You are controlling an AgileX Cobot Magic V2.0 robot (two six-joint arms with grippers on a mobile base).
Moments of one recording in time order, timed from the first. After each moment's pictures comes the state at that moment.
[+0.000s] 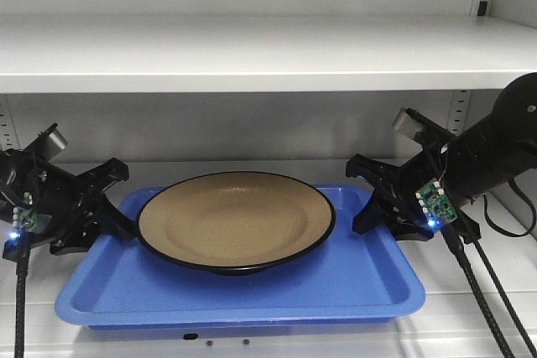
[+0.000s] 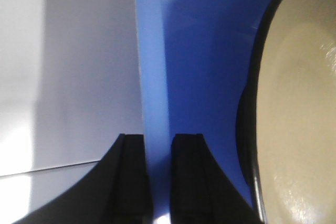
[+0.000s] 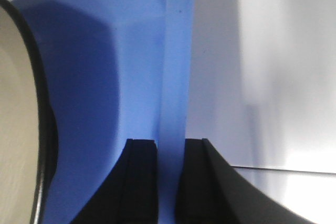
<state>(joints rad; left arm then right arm) -0.07 1.66 -1.54 -0.68 1.10 -0.03 0.18 1.76 -1.69 0.47 1.10 0.18</state>
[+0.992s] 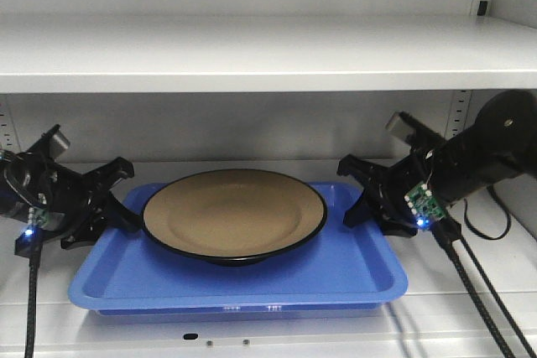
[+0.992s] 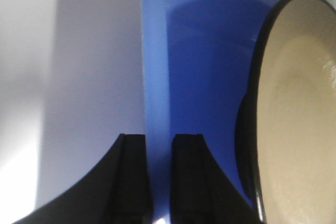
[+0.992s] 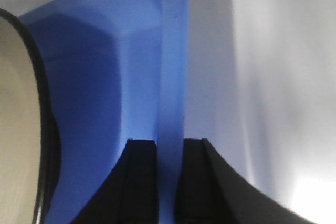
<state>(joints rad) -0.07 1.72 -1.54 -0.68 0.97 -0.03 0.18 1.83 -1.69 0.49 0.97 0.17</state>
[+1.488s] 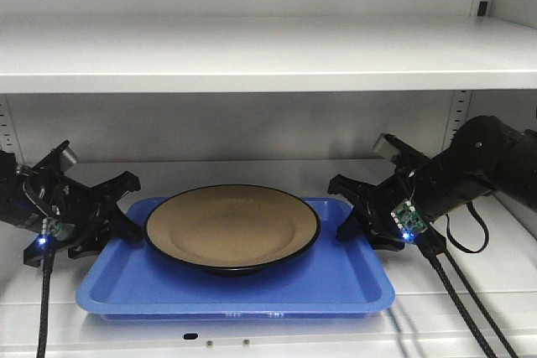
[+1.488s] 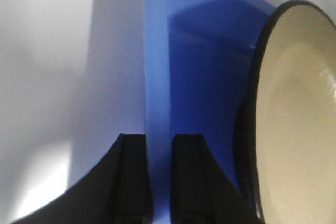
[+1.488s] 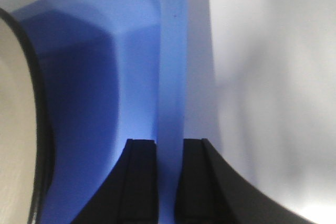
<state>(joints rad) -0.07 1.78 -1.54 -0.67 0.93 -0.03 0.18 1.90 -1.69 0.50 0.93 0.13</state>
